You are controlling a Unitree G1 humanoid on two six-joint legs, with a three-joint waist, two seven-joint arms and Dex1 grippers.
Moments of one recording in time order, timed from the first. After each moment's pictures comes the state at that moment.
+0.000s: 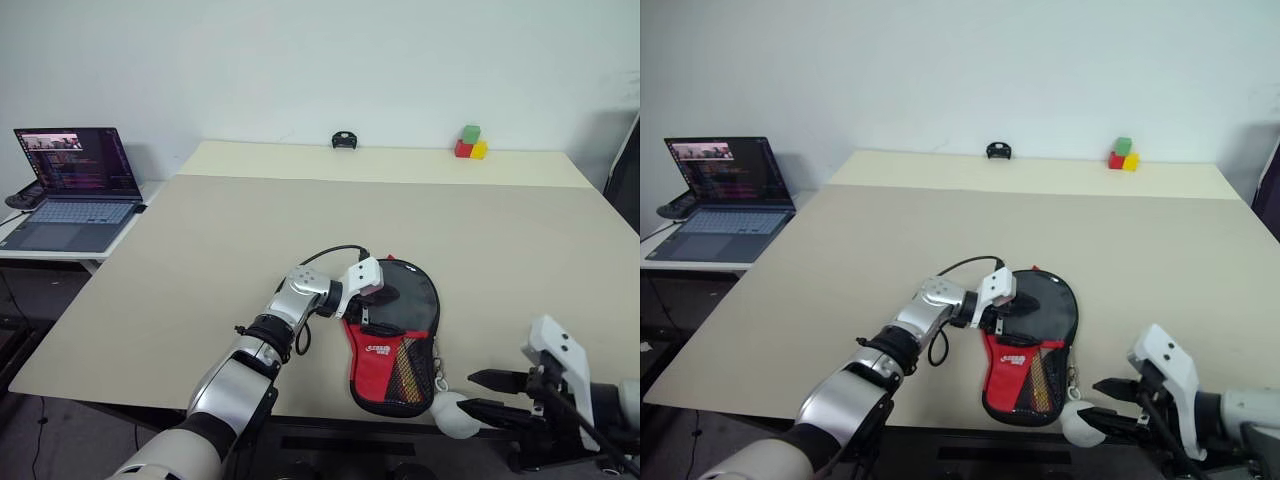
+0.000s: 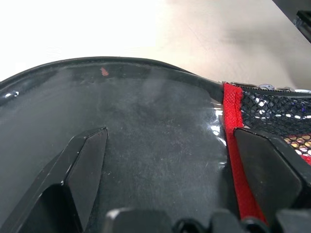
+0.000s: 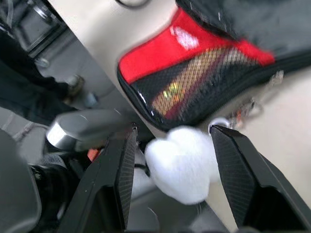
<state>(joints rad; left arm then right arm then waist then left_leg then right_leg) -0.93 0.13 -0.31 0.96 -0.01 -0.16 -1.24 0.21 -0.86 -0.51 -0.96 0.96 1.33 0.68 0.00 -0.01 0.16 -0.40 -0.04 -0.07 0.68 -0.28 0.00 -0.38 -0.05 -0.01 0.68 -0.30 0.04</state>
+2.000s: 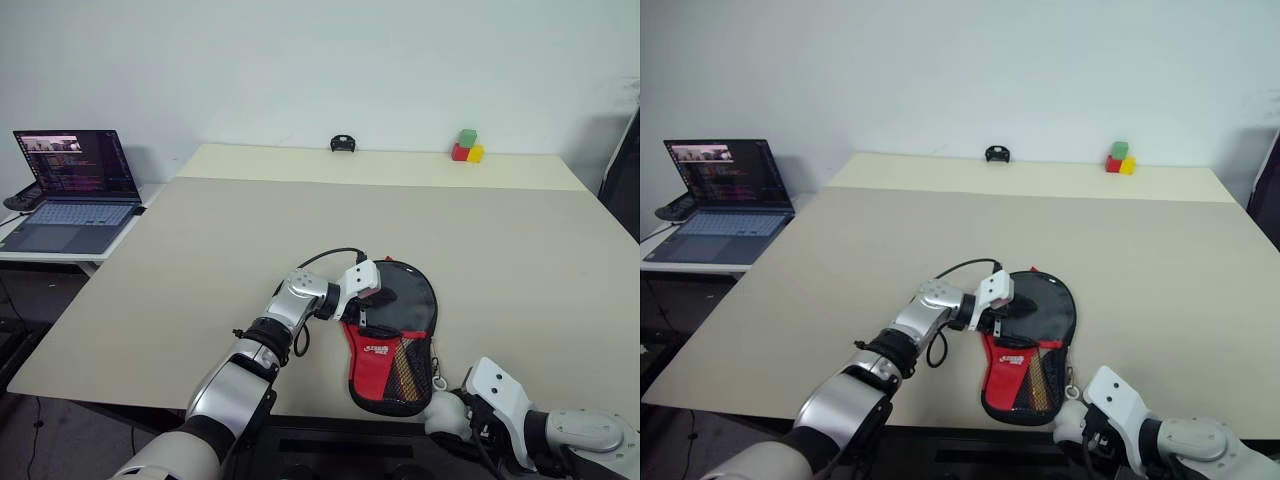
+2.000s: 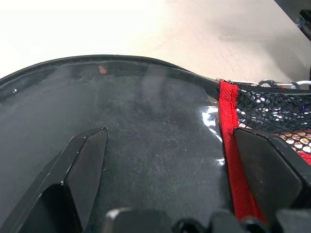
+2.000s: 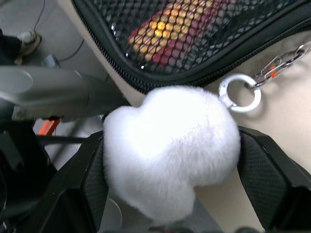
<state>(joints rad) -0.91 0.13 -0.30 0.96 0.00 -0.16 -1.23 0.28 -0.85 0.01 -0.84 0.49 0.94 0.56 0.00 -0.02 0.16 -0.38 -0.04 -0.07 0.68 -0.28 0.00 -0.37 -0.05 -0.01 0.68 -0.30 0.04</state>
